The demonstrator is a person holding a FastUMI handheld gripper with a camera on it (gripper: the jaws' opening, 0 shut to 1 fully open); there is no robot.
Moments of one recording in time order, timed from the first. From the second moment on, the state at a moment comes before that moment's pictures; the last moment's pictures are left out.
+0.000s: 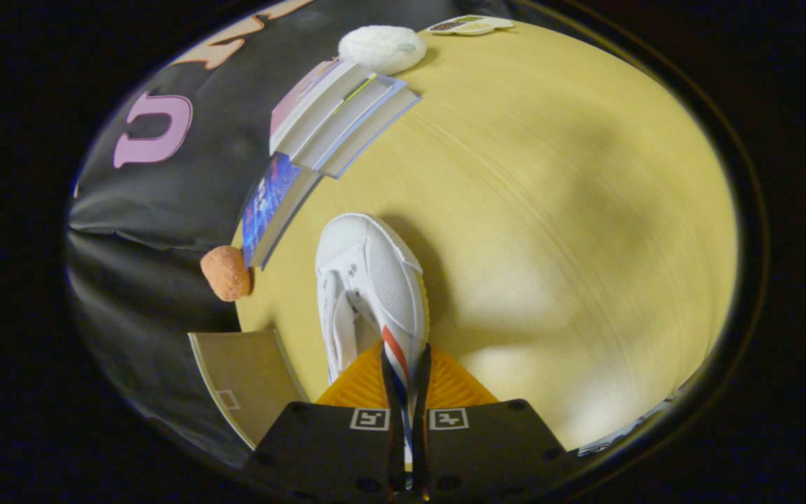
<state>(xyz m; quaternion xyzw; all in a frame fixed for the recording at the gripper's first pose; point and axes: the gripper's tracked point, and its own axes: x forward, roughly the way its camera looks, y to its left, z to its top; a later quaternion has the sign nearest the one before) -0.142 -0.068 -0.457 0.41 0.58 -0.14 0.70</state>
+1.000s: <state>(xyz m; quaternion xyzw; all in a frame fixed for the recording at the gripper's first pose) -0.078 0.260 -0.342 0.40 0.59 0.03 0.70</state>
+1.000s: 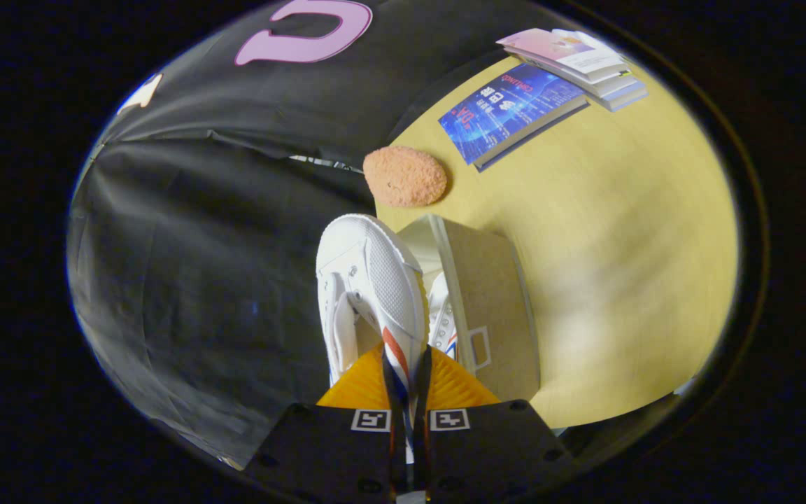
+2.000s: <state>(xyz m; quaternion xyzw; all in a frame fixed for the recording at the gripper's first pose) -0.092 0.268 -0.367 0.34 0.57 -0.07 0.75</state>
